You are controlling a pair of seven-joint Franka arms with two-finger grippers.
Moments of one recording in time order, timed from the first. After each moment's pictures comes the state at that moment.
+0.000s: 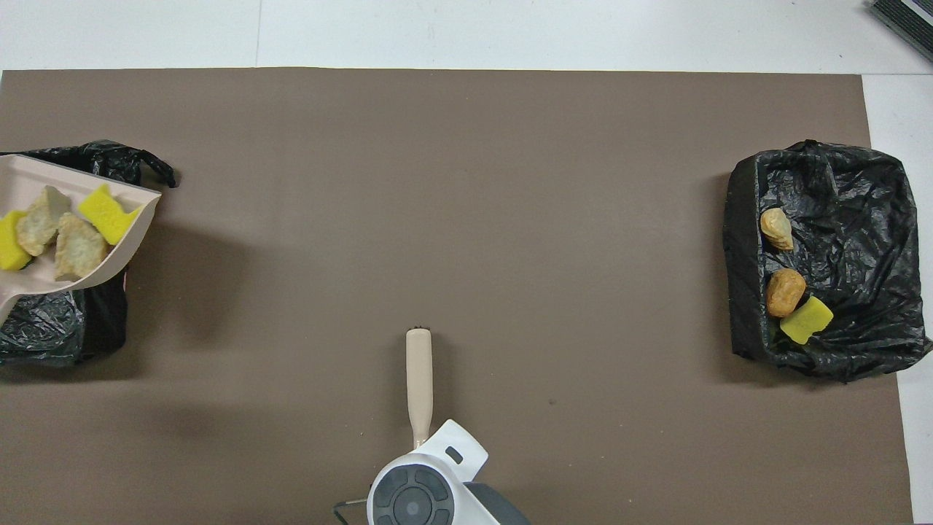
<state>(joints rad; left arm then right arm) 0.44 -0.26 -0.04 -2.11 -0.03 1.84 0.80 0.79 0.07 0.20 -2.18 0.22 2.15 0.84</state>
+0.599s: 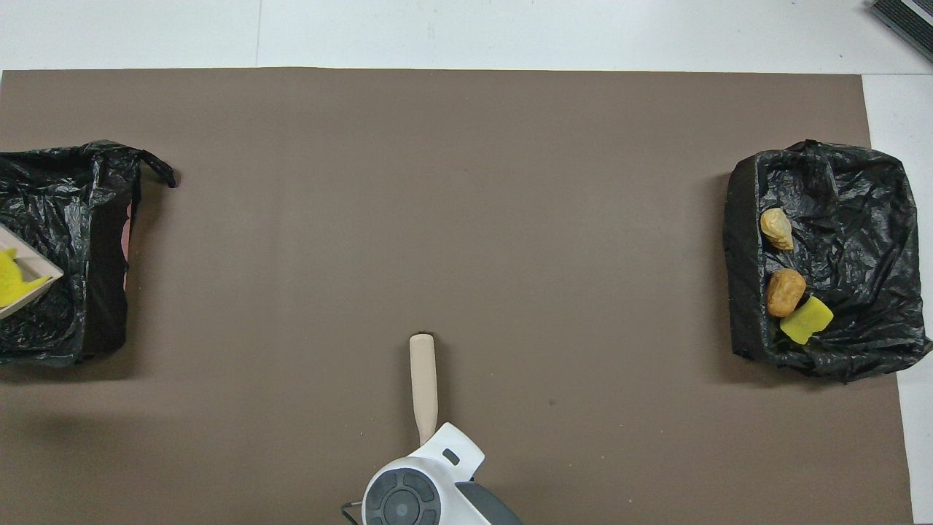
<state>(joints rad) 0.61 0.02 -0.04 -1.85 0.44 2.04 1.25 0.80 0.10 0.20 -2.19 0.18 2.15 0.84</state>
